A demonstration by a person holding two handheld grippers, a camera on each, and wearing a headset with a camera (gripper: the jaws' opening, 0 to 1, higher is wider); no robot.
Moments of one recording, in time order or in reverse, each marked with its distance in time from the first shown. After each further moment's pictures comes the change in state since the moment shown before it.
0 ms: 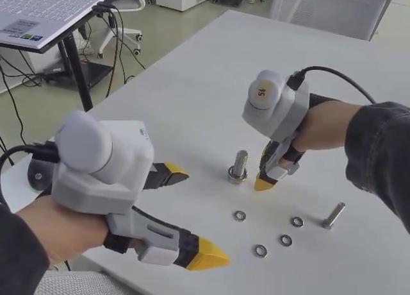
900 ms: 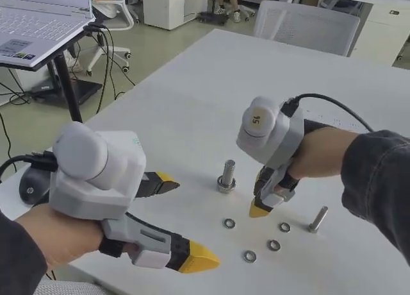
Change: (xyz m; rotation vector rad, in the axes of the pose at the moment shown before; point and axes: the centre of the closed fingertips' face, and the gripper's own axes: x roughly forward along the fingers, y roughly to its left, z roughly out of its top) left arm 0.003 -0.003 0.004 0.014 -0.005 0.004; right arm -0.006 0.036 -0.012 0.010 -0.013 0.012
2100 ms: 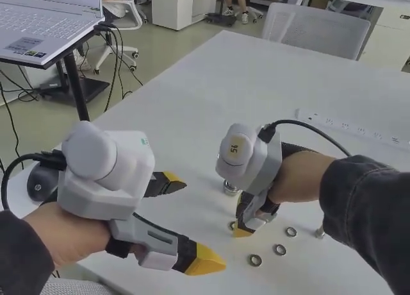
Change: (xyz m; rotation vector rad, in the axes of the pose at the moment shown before) left arm -0.001 0.004 0.002 0.004 -0.008 0.003; right arm 0.034 0.024 0.021 -0.107 0.018 0.048
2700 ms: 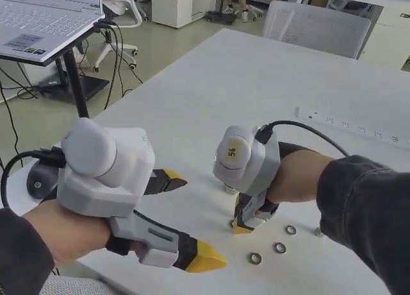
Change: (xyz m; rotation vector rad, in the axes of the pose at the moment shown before) left arm -0.001 -0.002 0.002 -0.001 -0.010 -0.002; right arm 0.000 0.002 0.002 -0.053 0.015 -0.014
